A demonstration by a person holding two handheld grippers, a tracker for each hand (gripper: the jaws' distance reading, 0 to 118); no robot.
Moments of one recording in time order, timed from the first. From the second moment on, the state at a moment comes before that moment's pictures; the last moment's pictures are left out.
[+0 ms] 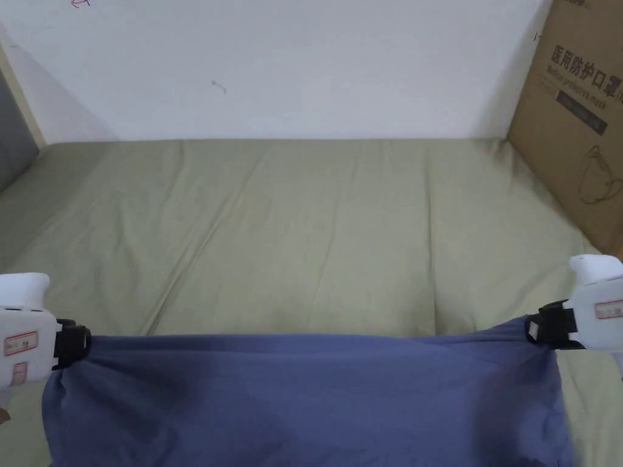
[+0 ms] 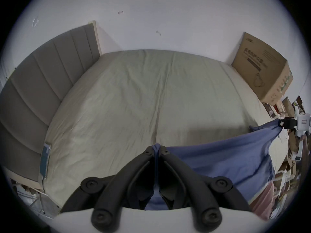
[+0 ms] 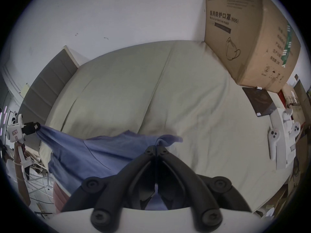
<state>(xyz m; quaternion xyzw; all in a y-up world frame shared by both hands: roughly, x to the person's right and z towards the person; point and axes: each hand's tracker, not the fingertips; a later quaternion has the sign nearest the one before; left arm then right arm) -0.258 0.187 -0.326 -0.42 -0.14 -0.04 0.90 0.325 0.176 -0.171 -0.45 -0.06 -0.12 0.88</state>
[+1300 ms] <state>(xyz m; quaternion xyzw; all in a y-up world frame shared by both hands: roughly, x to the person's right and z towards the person) -0.346 0.084 -0.181 -0.47 -0.10 0.10 0.87 0.163 0.083 -0.050 -0.48 -0.04 -0.10 0.87</state>
